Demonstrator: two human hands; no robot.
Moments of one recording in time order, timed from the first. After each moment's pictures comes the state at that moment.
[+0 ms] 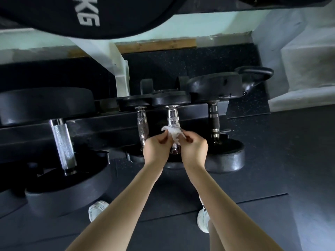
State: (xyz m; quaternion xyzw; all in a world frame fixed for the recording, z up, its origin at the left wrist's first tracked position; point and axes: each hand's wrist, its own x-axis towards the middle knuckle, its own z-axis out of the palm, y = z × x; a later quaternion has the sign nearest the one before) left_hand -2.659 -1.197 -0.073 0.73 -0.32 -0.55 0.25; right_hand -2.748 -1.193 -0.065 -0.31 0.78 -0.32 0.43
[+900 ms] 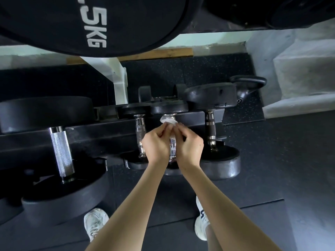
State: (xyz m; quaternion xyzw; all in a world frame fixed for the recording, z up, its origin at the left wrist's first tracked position) left_hand -2.670 -1.227 -0.053 0.76 -0.36 -0.43 0.32; right_hand -2.739 -1.213 -0.055 -0.45 0.76 -0.32 0.34
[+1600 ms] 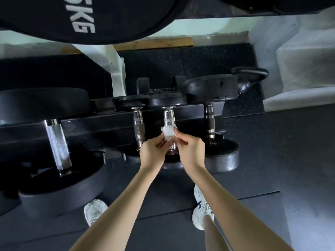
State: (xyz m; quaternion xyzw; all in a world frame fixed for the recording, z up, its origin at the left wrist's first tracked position) left_hand -2.656 -1.192 -0.070 0.73 -0.36 -0.54 0.22; right_hand -2.761 -1.193 -0.067 -0.41 0.75 -0.27 0.45
